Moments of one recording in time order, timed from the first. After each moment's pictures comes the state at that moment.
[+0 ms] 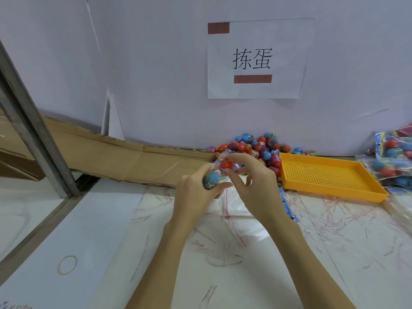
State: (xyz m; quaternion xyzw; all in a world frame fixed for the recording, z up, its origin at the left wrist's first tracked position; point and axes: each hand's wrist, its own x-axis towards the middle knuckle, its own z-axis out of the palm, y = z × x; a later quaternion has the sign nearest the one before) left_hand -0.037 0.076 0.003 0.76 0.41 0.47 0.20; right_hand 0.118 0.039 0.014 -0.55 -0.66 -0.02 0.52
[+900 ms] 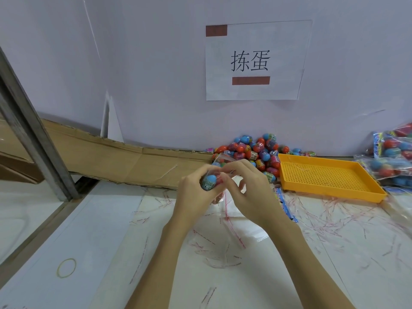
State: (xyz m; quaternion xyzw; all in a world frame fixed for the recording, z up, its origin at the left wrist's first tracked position) left_hand -0.037 0.076 0.002 0.72 0.39 0.49 0.31; right_hand 0.120 0.034 0.013 -0.54 -0.71 0.01 0.46
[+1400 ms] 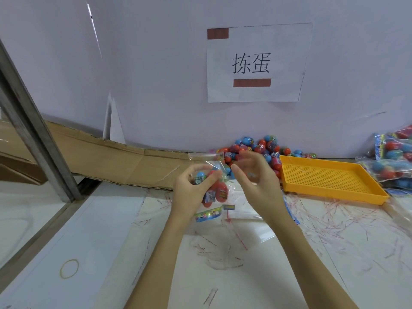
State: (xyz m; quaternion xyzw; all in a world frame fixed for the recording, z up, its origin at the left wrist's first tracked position) left_hand -0.040 0.085 0.001 0.59 0.40 0.54 0.46; right_hand 0.121 0.035 0.021 -0.54 -0.57 0.16 0.60
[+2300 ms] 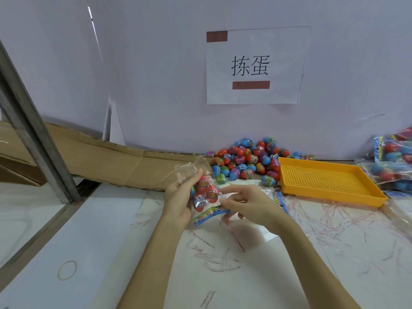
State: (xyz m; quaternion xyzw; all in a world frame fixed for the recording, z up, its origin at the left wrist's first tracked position) left_hand -0.045 0.093 -0.002 0.32 0.43 0.52 0.66; right_hand 0.135 0.035 0.005 -0.56 -0.60 0.44 0.37
